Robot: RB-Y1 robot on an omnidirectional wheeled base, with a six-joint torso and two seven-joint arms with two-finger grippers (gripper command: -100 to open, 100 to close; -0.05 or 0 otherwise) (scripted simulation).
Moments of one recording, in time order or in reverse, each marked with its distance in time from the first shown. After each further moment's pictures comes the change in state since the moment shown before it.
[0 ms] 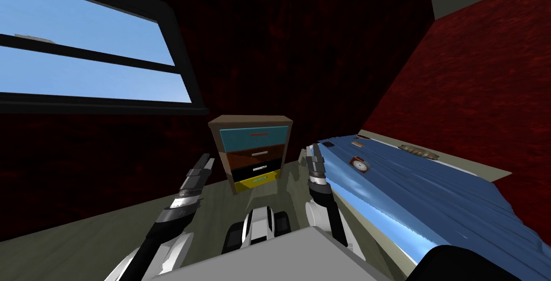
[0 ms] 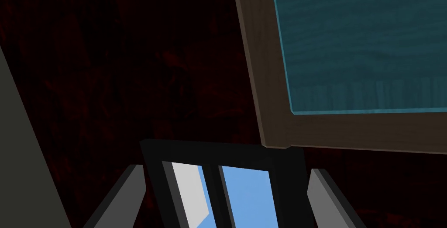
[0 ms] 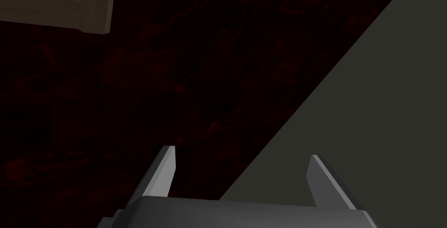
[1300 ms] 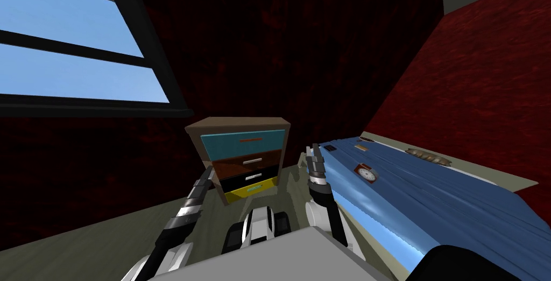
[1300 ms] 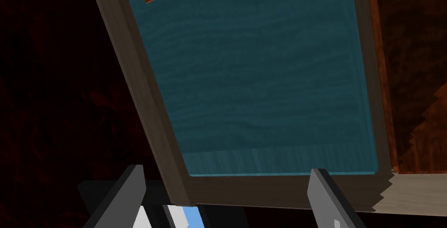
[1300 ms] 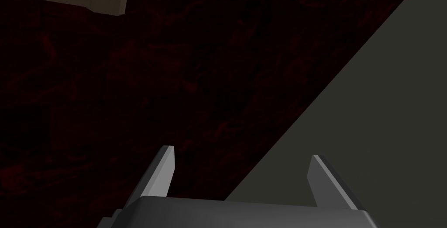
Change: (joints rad) left arm -0.070 0.015 0.031 0.366 -0.012 -0.133 -0.013; right arm 0.000 0.000 0.000 0.000 0.000 0.000 0.000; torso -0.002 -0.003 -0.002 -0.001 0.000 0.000
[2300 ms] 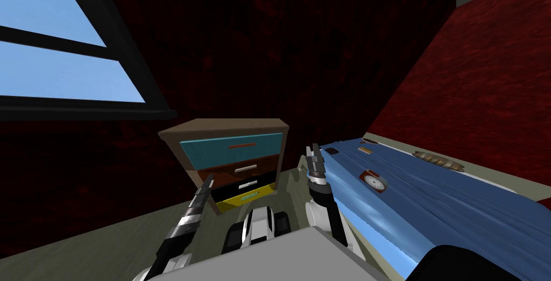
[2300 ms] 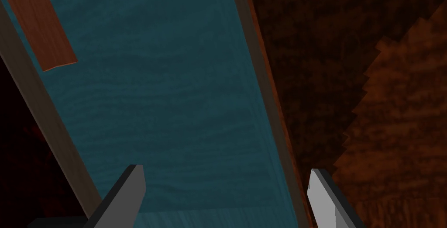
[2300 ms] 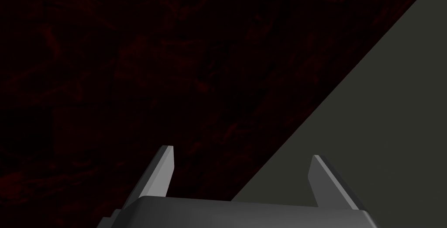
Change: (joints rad) left arm -0.055 -0.007 0.021 0.266 -0.010 -0.101 -0.013; right arm 0.000 0.000 0.000 0.000 0.000 0.000 0.000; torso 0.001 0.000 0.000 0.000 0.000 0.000
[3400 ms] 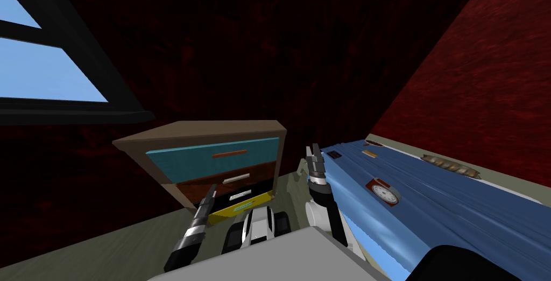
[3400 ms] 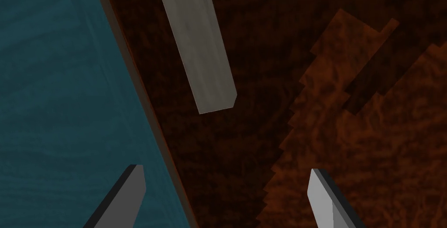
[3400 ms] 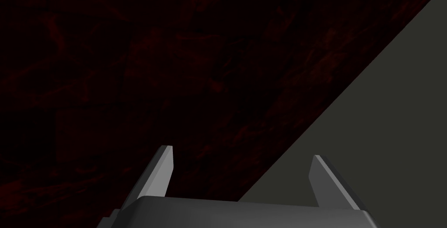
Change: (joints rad) left arm -0.058 -0.078 0.024 0.287 -0.009 -0.102 -0.011; right arm 0.000 0.000 0.000 0.000 0.000 0.000 0.000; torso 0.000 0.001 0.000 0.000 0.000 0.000
